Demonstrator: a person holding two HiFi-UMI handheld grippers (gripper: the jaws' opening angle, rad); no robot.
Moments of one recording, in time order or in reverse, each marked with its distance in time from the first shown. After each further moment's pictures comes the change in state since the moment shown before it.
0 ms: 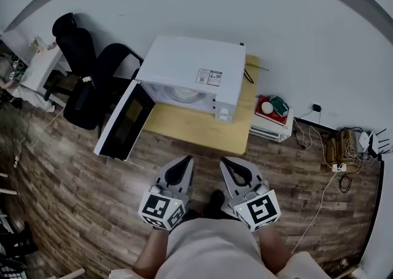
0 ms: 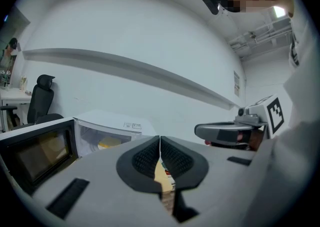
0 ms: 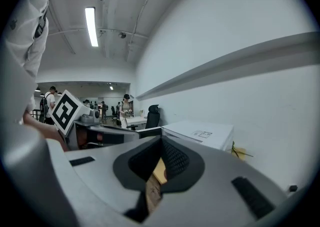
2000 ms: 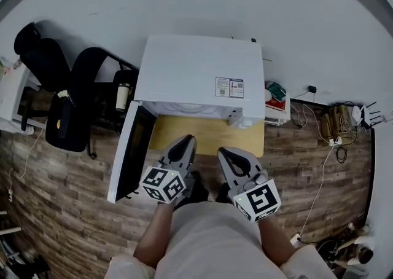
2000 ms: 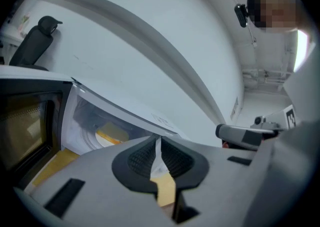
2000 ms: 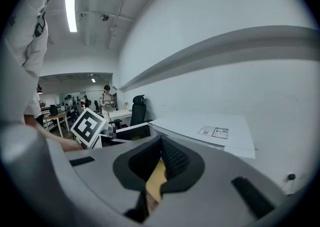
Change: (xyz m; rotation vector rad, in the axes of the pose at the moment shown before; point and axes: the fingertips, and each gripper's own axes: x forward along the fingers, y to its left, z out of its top) left arm 0.114 0.196 -0.027 -0.316 0.065 -0.223; right arm 0.187 -0.013 -0.009 0.067 0.121 -0.164
